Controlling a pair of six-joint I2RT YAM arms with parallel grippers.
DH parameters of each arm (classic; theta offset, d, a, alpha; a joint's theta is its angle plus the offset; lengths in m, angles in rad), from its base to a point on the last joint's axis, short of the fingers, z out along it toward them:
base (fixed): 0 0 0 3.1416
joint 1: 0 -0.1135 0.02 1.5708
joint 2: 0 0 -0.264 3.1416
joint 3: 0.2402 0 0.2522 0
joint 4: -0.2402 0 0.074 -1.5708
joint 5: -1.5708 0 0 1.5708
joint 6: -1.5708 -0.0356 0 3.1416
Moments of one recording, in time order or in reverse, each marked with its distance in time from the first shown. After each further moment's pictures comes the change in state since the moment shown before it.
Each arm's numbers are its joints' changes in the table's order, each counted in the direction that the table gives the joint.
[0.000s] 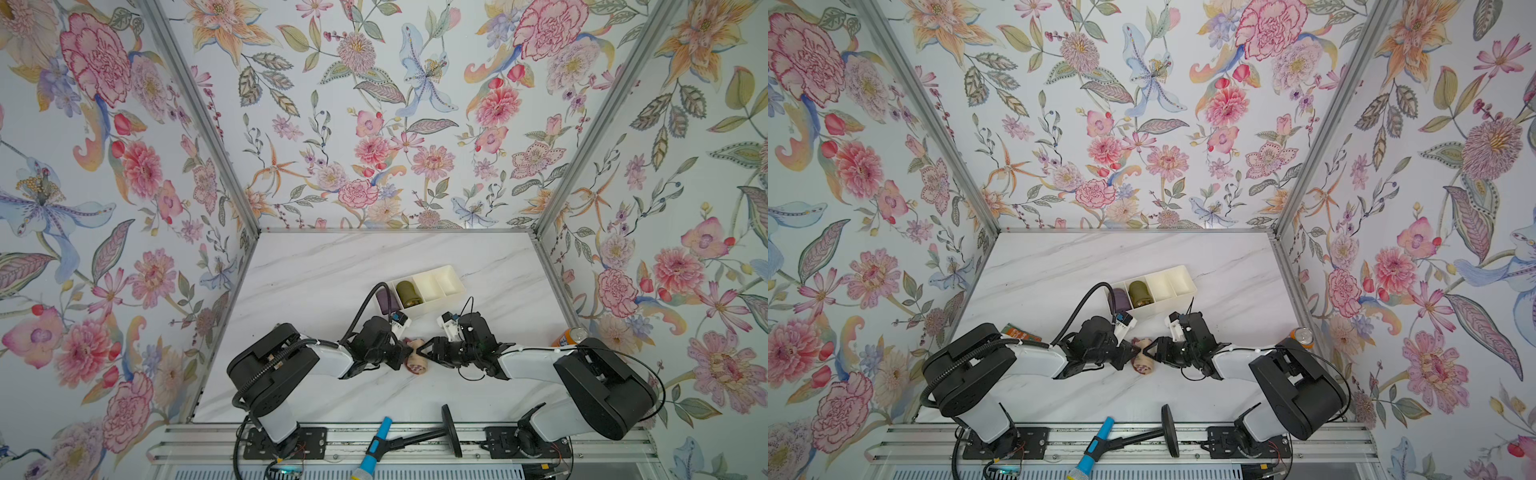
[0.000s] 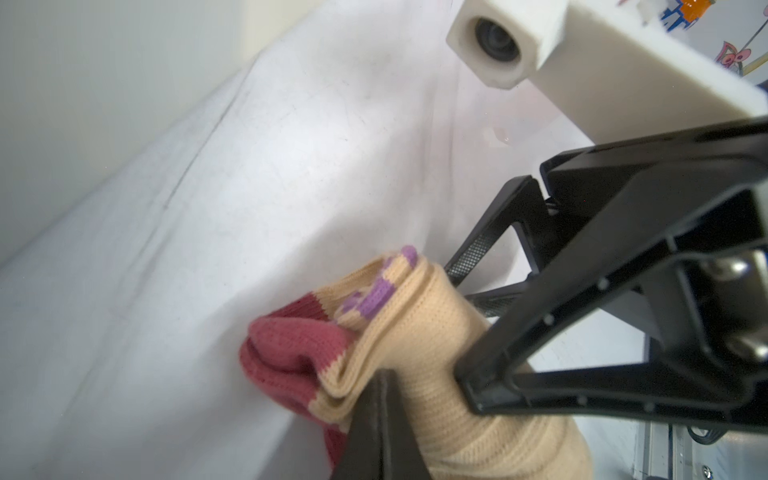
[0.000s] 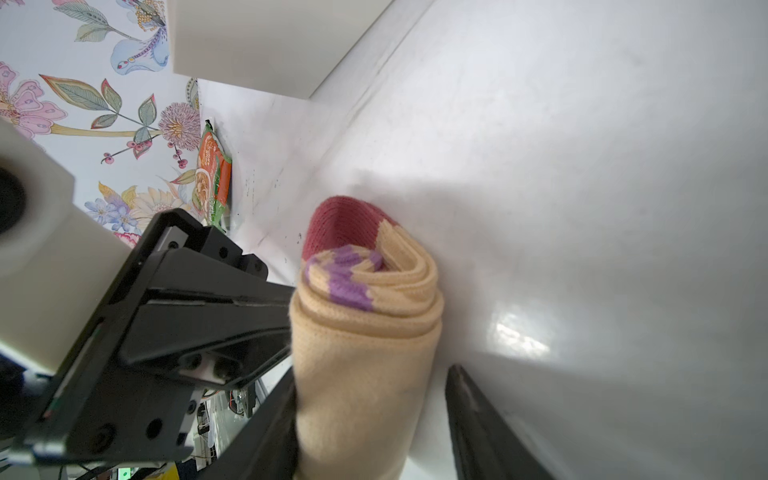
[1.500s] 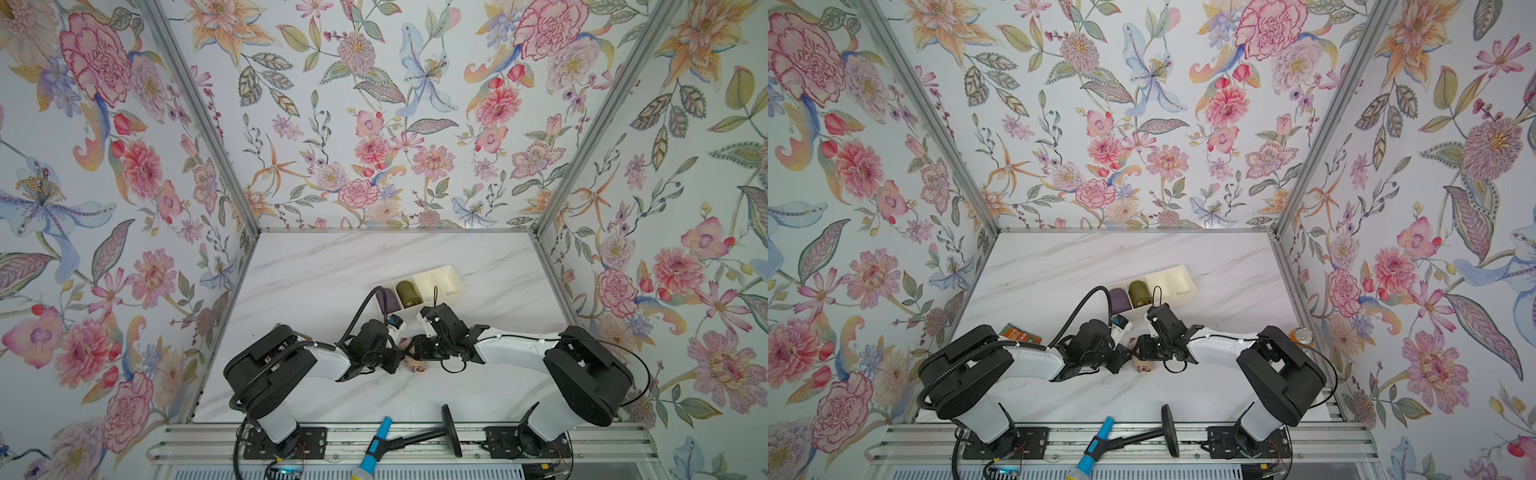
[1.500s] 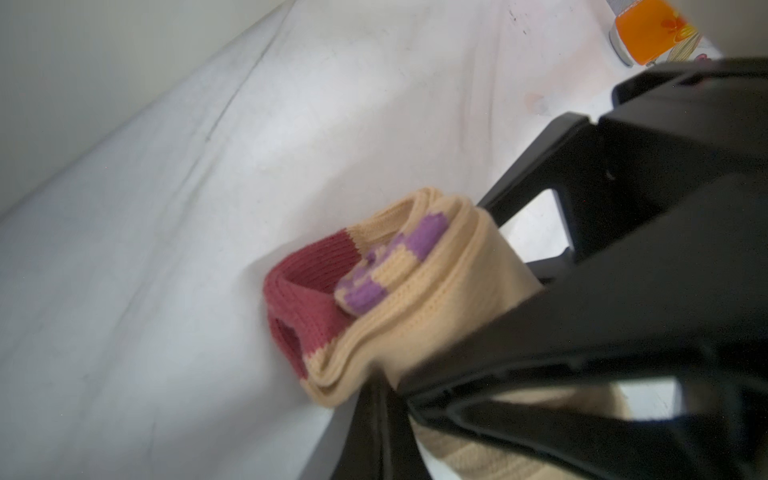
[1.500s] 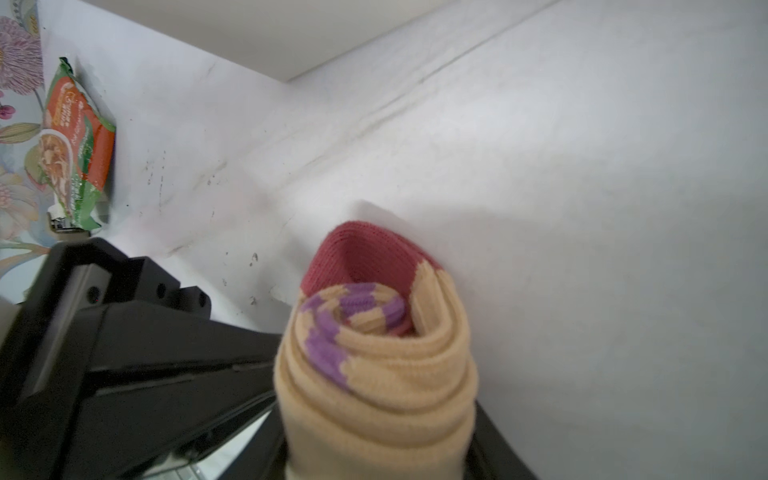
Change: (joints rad) left arm -0.010 -0.029 -0.041 -0.048 0.032 0.000; right arm -0.197 0.112 0.319 -0.423 -0.317 0.143
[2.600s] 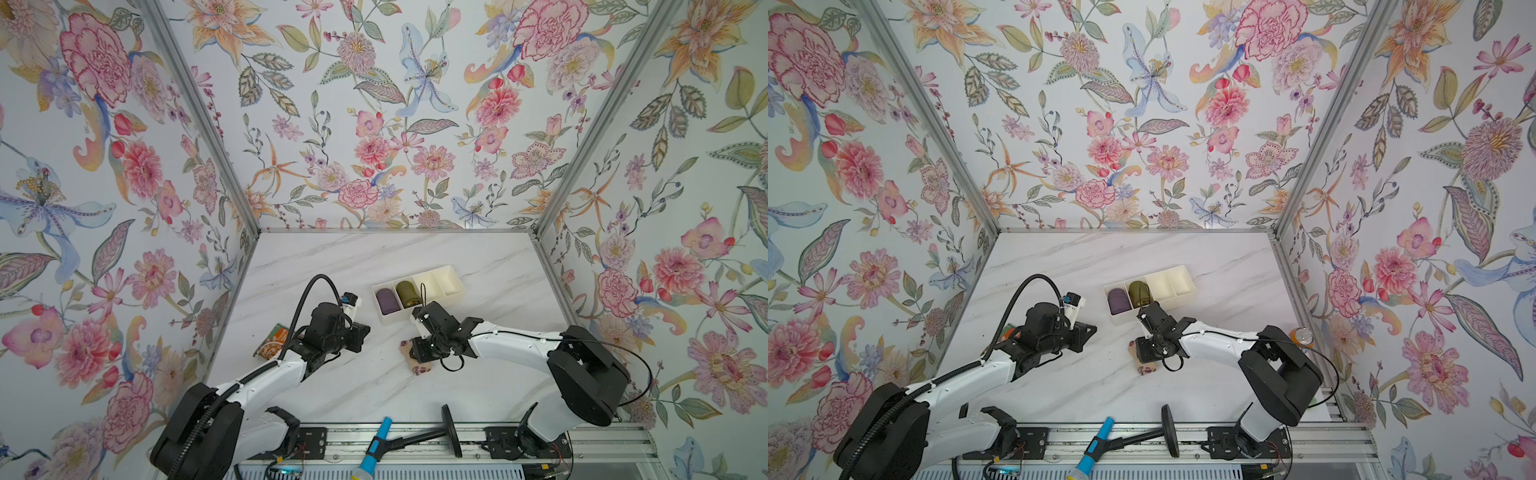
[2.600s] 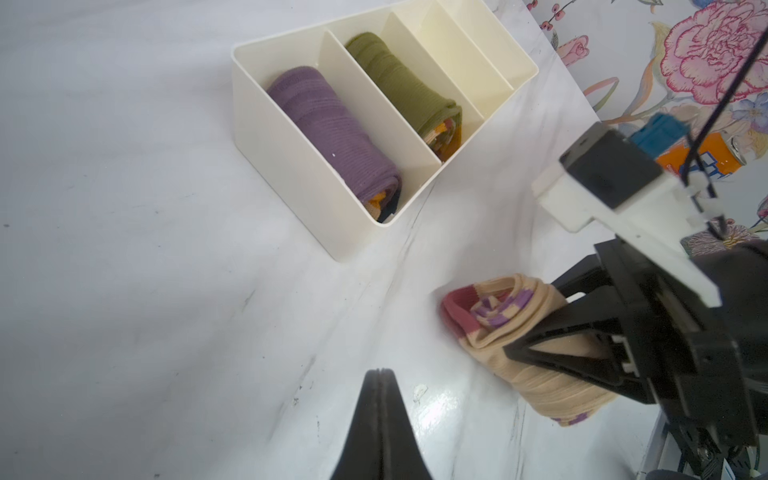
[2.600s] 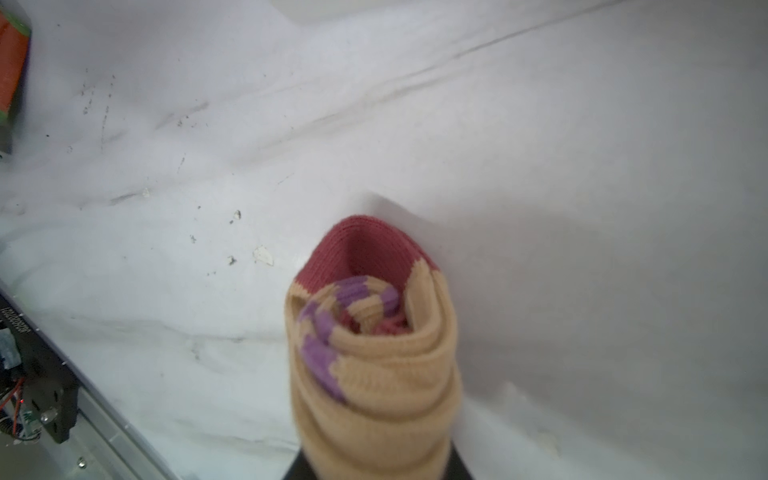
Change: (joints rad) left arm -0.343 -0.476 -0.057 -0.343 -0.030 -0.064; right arm -0.024 -0.047 0.122 -0.277 -0.072 0.159
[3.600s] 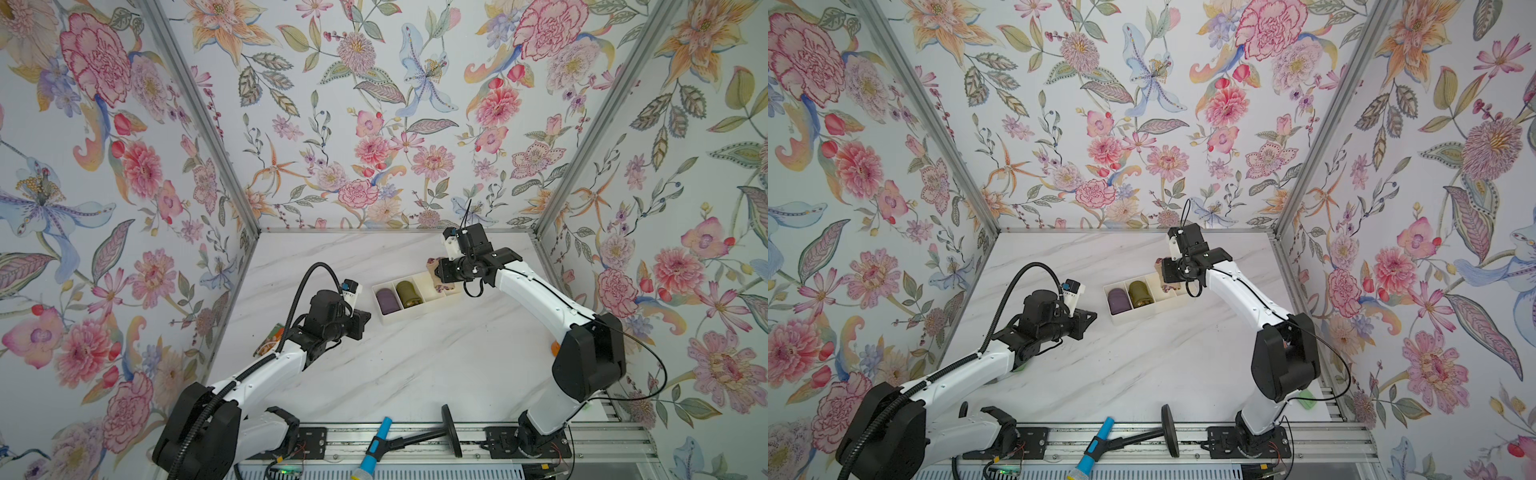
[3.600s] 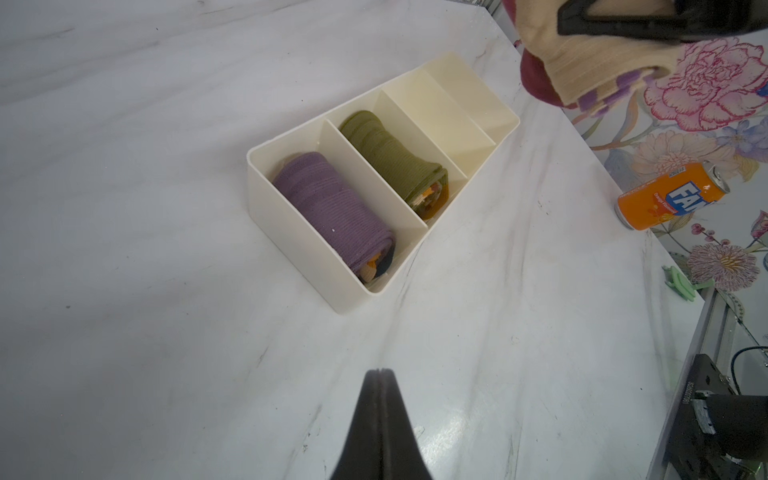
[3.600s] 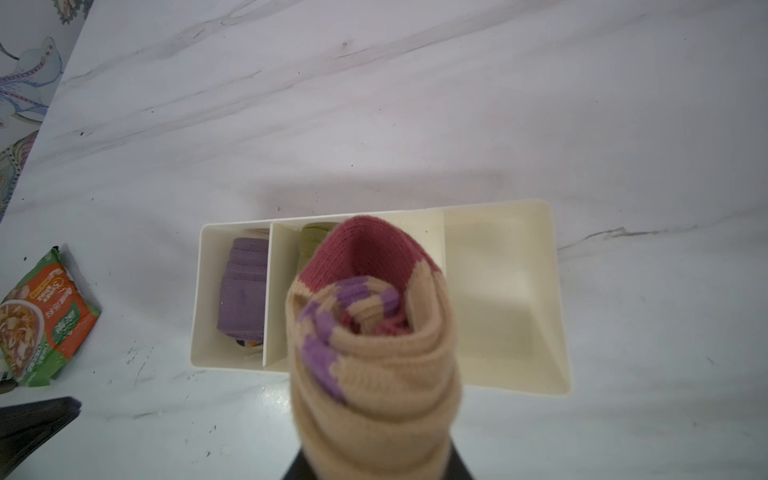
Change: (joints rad) left arm -0.018 0.021 0.122 -0.060 0.005 -0.041; right arm 0.390 0.181 0.635 -0.268 -0.042 0.320
